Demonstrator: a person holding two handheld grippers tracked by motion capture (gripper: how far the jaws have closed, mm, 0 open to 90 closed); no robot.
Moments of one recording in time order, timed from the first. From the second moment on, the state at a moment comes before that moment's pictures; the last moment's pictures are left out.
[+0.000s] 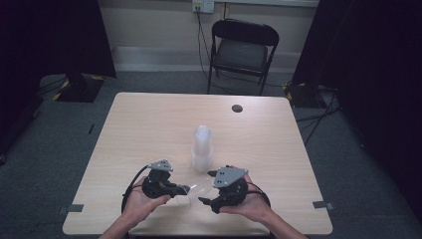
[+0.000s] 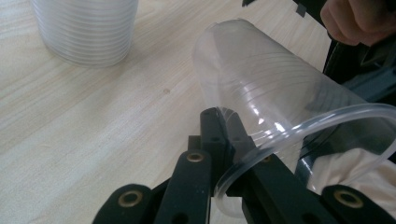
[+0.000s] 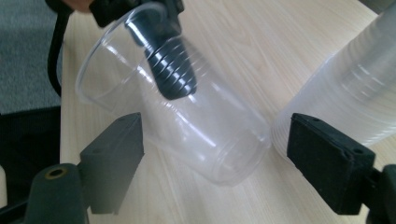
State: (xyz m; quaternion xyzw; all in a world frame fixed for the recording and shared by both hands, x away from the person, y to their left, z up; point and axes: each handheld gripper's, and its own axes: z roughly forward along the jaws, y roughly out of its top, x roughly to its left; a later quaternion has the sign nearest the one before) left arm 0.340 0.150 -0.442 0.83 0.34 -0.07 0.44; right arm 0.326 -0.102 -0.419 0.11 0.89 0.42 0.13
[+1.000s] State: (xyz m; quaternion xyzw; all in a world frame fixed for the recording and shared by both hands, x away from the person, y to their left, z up) left arm 0.363 0.118 -0.428 0.86 0.35 -0.12 0.37; right arm 0.312 -0.073 -0.432 0.00 0.91 0.35 0.22
